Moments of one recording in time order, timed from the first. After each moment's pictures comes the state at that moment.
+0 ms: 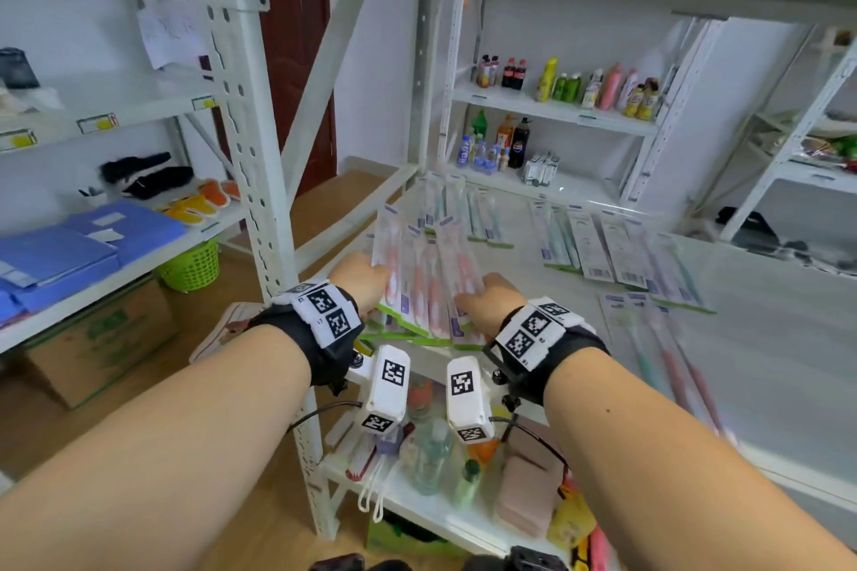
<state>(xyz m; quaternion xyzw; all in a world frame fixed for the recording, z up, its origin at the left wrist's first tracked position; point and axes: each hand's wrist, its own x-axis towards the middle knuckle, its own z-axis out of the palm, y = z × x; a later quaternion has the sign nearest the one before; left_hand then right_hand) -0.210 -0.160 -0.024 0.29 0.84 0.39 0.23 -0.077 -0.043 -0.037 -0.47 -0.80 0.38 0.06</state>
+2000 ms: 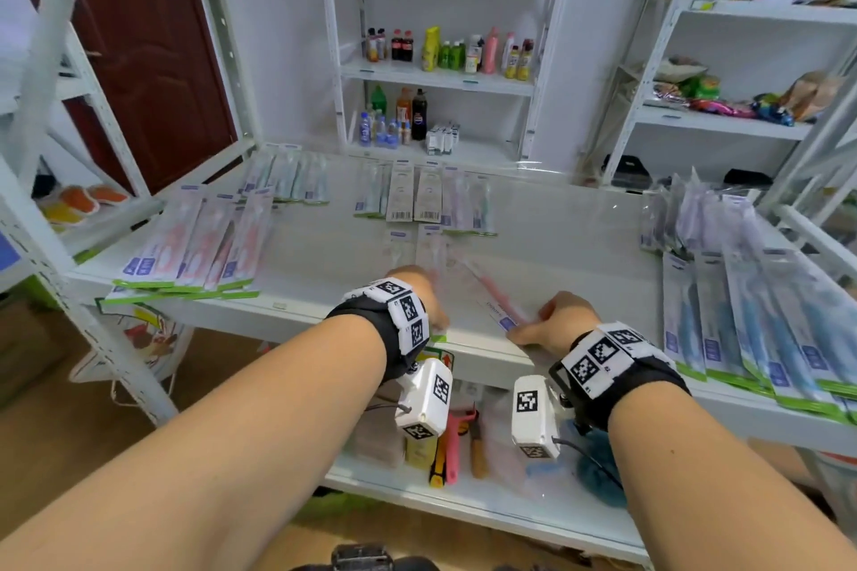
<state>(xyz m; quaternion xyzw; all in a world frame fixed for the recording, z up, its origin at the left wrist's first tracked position) 0.095 -0.013 -0.036 0.52 0.83 0.02 0.20 0.284 0.062 -0.062 -0.61 -0.74 0.28 0.05</state>
